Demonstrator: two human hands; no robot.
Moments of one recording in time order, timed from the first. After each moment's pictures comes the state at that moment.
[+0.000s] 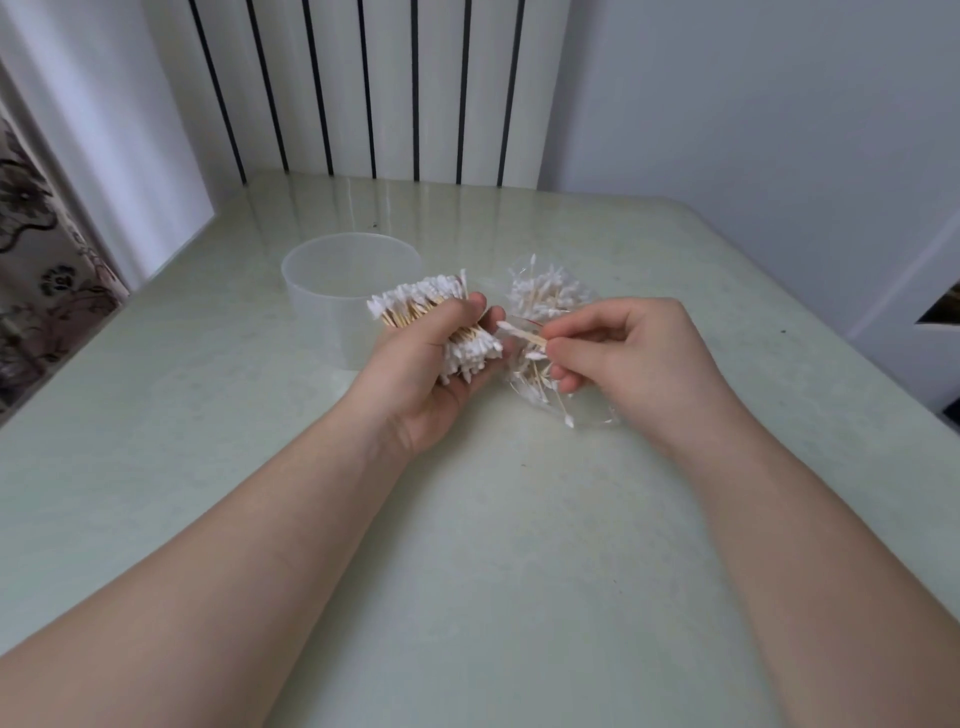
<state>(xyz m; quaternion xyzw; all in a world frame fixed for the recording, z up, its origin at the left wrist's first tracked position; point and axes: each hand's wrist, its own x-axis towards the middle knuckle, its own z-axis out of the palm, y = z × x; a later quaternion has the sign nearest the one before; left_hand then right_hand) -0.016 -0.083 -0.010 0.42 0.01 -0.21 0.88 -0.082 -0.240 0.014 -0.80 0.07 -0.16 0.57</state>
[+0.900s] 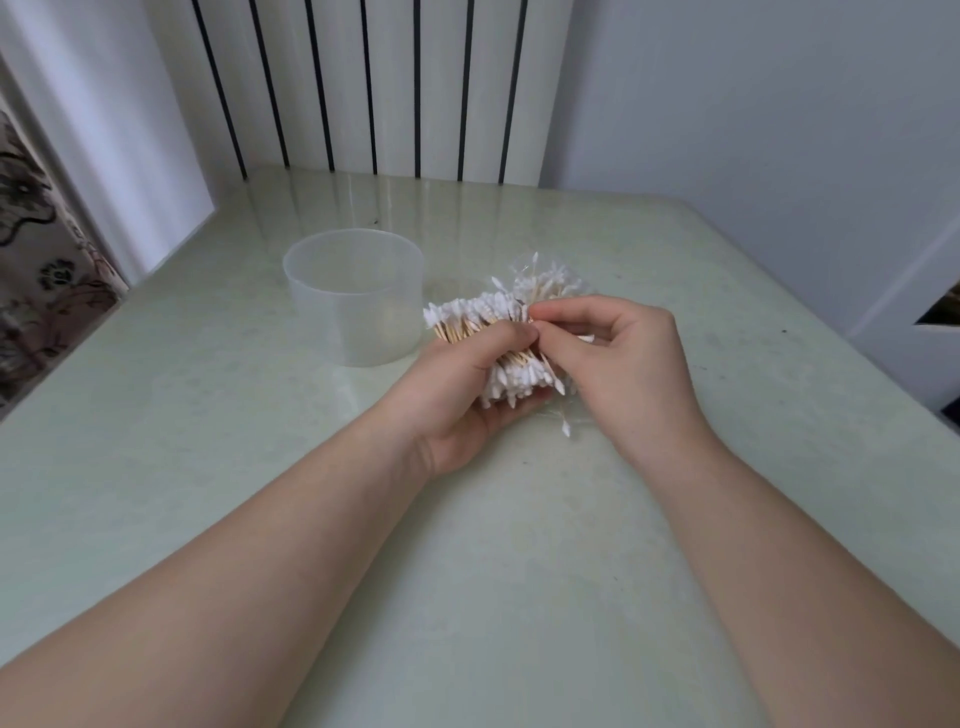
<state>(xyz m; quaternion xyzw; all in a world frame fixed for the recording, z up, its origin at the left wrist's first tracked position) -0.031 -0.095 -0.018 0.49 -0.07 -0.29 0.82 -0.077 -0.222 0.001 -0.78 0.06 -0.26 0.57</state>
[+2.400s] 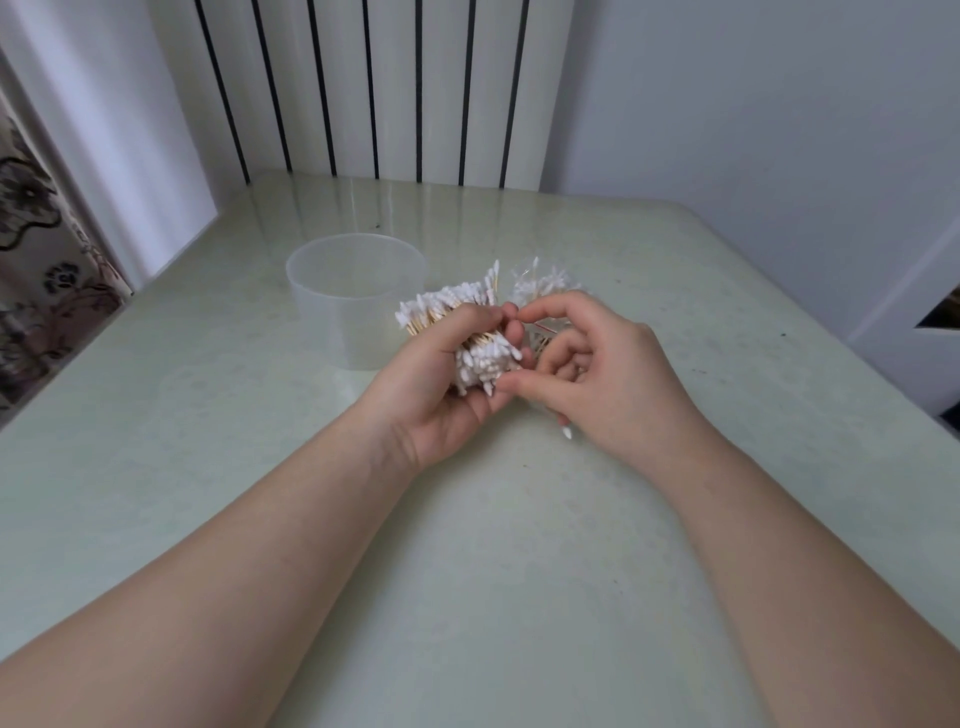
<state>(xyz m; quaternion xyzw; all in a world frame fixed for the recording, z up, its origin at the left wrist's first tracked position) -0.029 -0.083 -0.002 0.35 -0.02 -0.33 0.88 -0.089 -0.229 0.005 -0.86 -0.05 -0.16 0.47</state>
